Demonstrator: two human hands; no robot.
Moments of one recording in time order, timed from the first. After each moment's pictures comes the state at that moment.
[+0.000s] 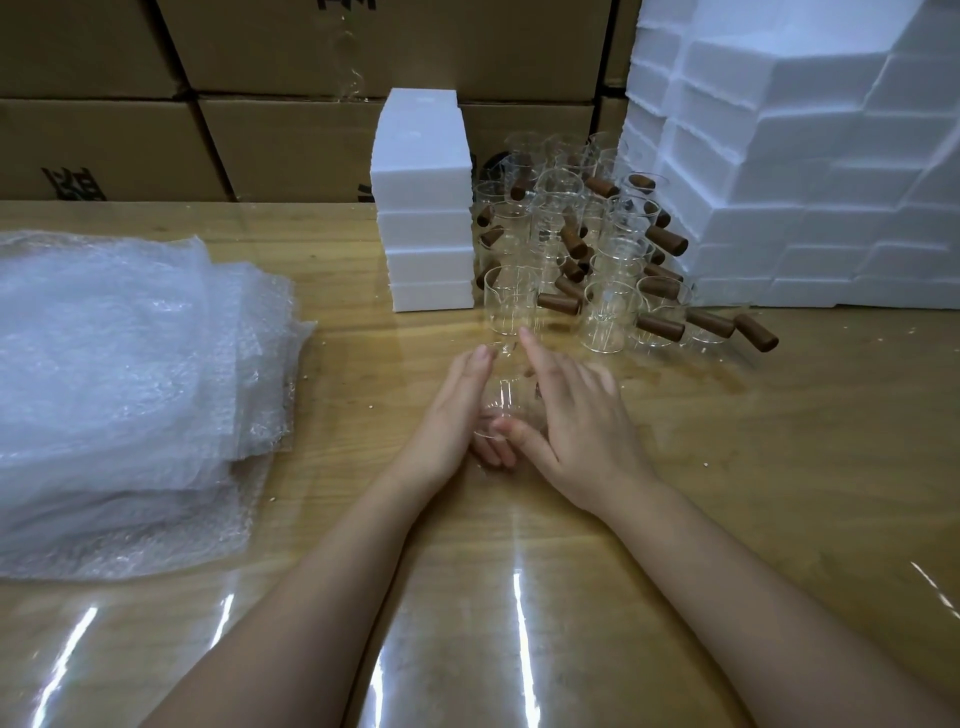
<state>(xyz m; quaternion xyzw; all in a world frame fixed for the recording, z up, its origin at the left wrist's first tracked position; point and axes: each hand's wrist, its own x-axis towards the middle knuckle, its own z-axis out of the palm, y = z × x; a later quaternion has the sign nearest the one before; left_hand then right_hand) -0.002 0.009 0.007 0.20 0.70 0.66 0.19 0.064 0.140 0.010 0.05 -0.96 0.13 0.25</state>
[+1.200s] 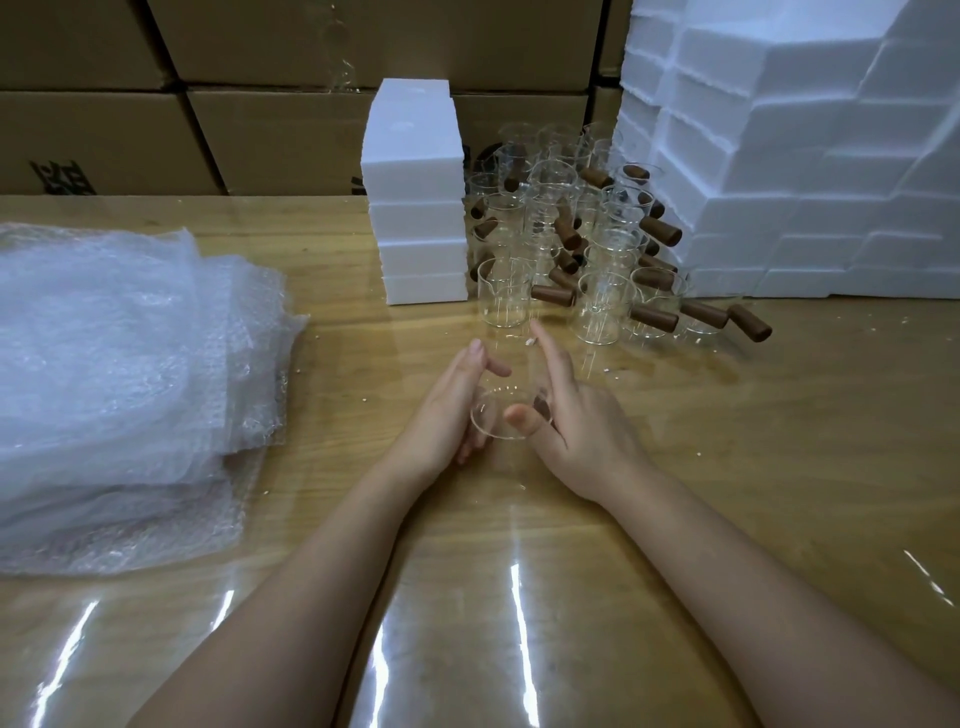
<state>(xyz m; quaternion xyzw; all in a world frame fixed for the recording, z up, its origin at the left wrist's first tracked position) -0.005 0.007 0.002 0.25 0.73 0.62 0.16 0.063 0.150 0.004 0.05 -0.94 0.26 0.21</state>
